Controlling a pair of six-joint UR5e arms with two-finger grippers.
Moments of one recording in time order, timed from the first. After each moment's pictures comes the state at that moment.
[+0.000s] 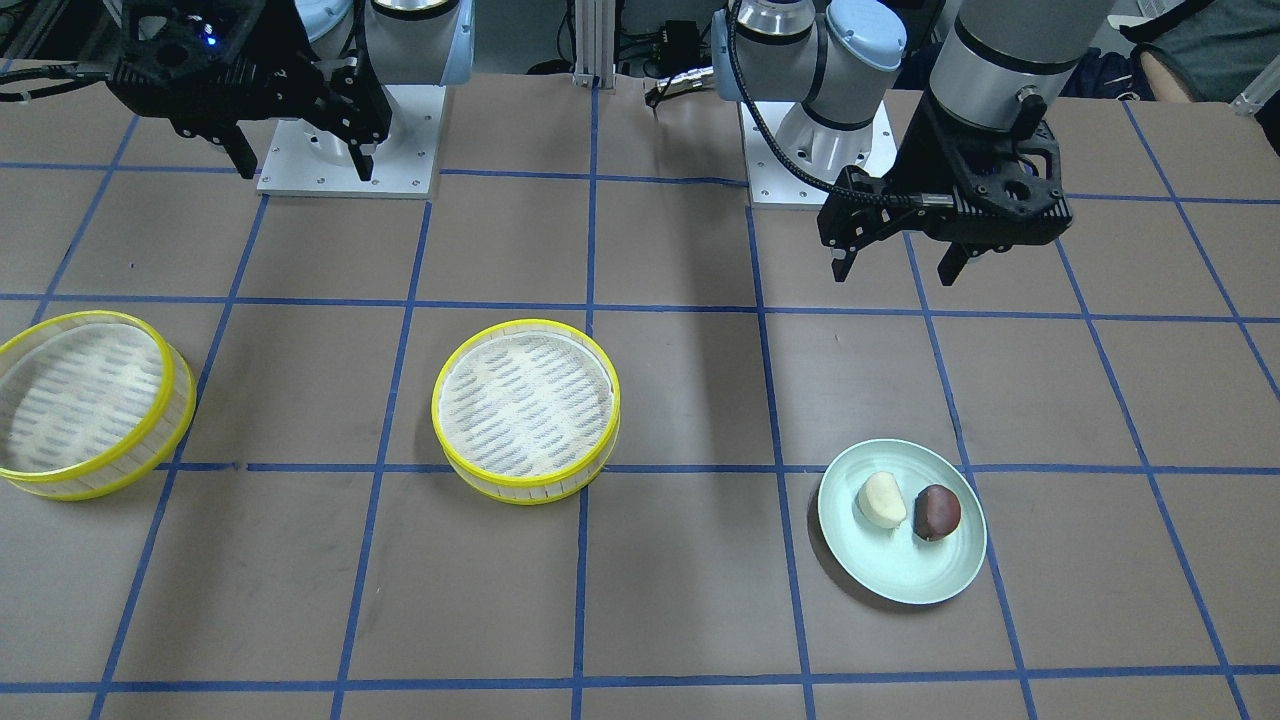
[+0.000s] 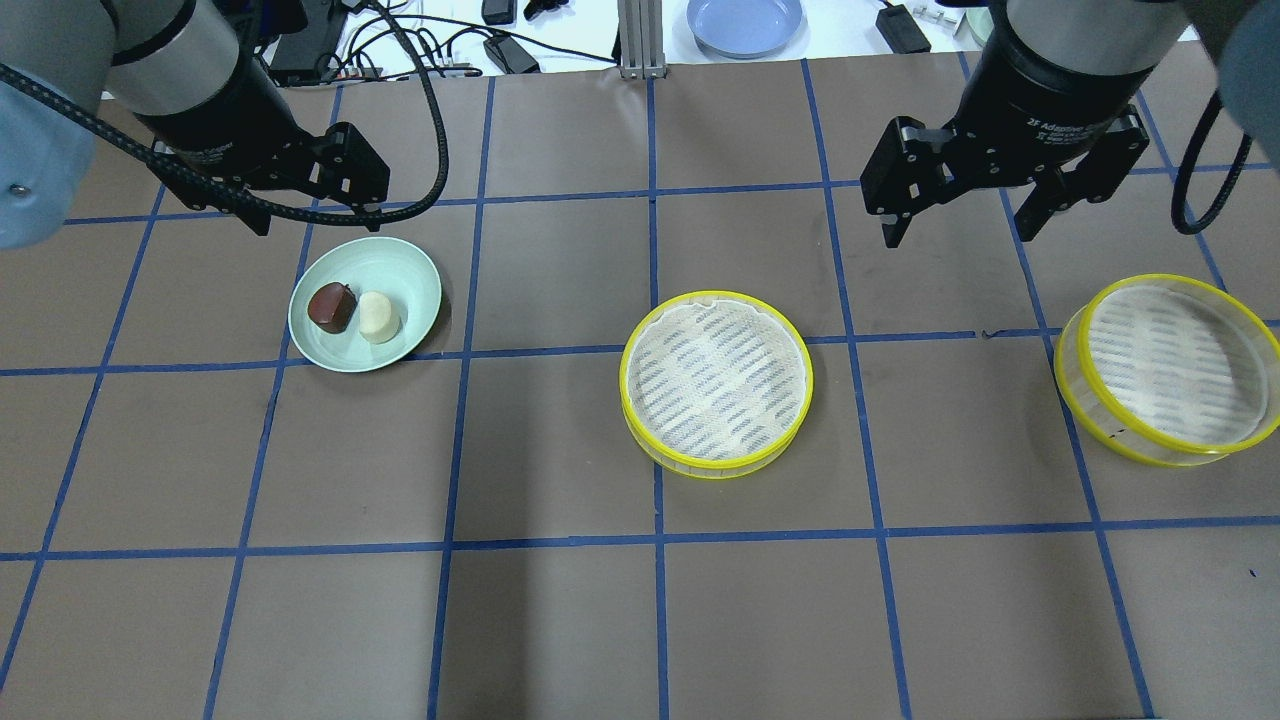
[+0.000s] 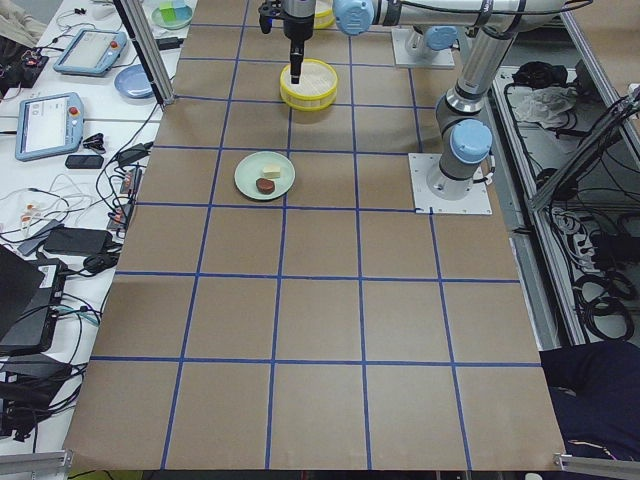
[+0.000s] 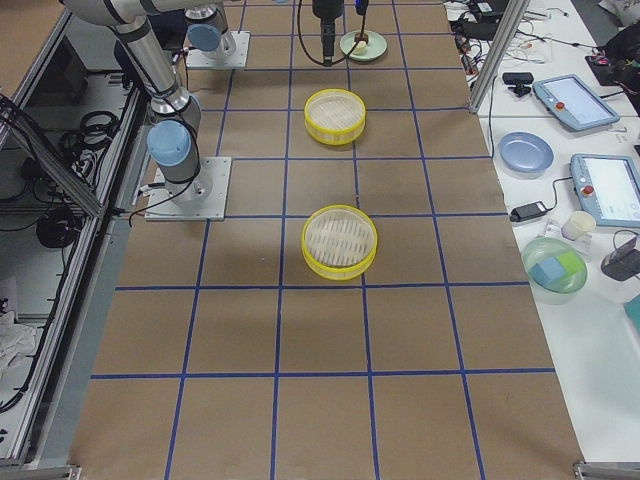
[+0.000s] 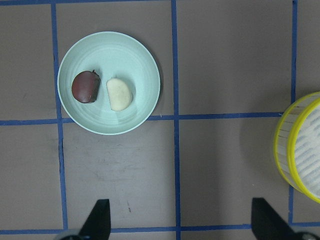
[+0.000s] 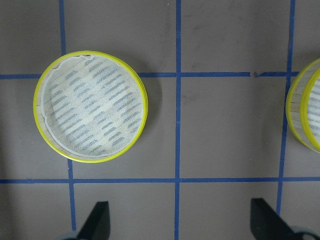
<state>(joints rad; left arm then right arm) -1.54 -1.55 -1.58 -1.49 1.57 0.04 1.61 -1.66 1.52 -1.45 -1.57 0.04</state>
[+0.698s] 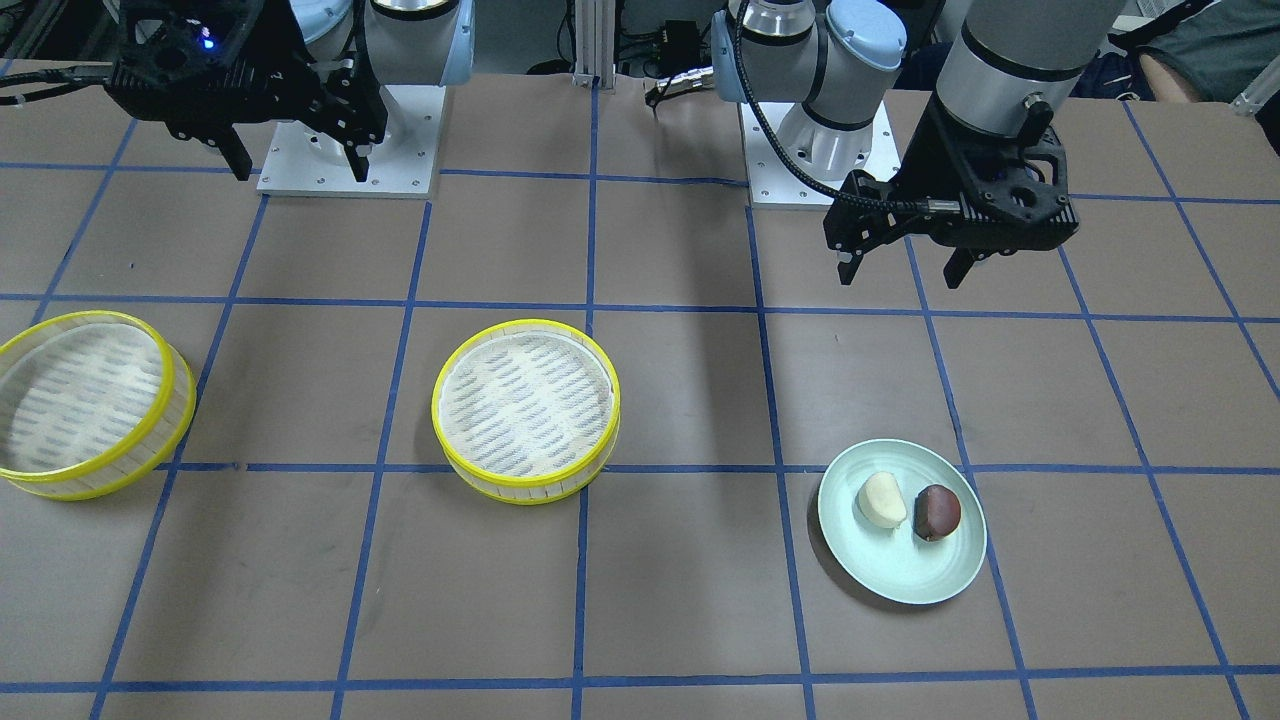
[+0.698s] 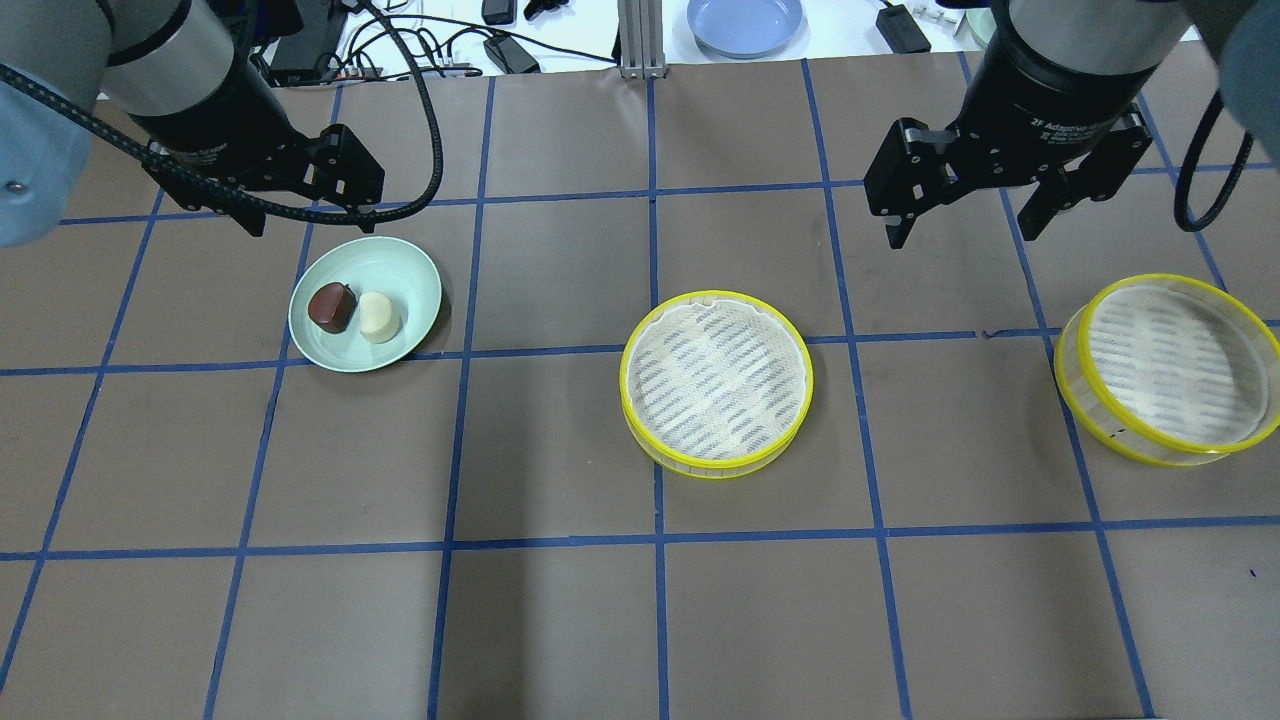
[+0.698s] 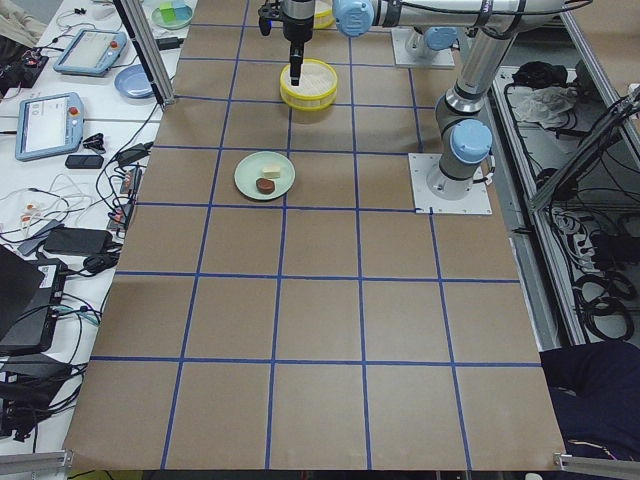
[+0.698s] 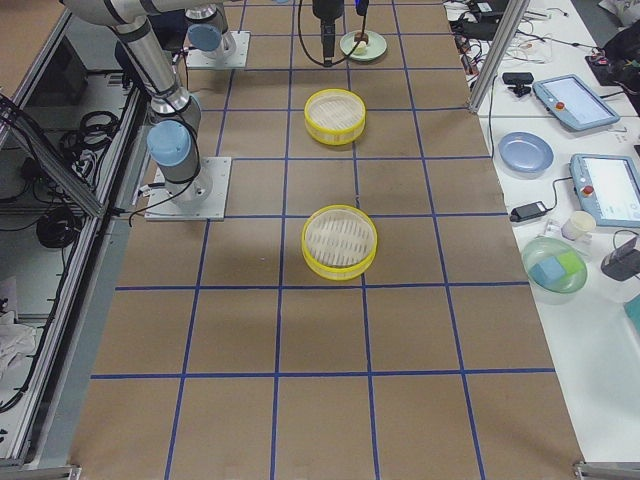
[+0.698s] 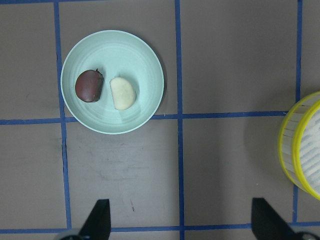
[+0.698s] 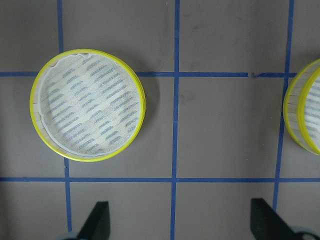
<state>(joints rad) -1.53 -1.56 -1.58 -1.50 1.57 0.06 1.60 -1.65 1.52 -1.44 -1.58 0.00</state>
